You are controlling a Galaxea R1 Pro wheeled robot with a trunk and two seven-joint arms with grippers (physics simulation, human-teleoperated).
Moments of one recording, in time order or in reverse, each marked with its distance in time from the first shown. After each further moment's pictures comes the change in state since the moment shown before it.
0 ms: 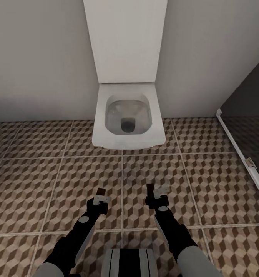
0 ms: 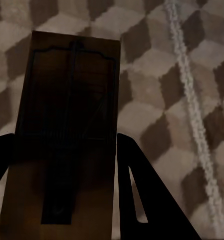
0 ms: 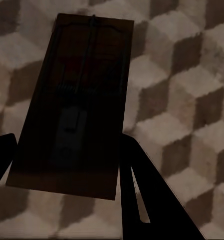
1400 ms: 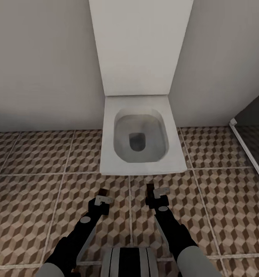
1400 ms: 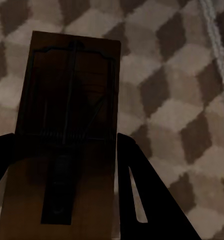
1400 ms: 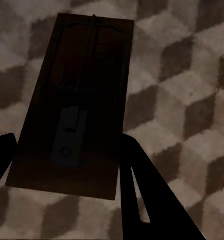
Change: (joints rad) left arm 0.000 0.000 -0.029 0.000 0.000 0.007 0.001; right arm 0.000 0.000 0.000 0.000 0.000 0.000 0.000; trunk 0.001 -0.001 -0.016
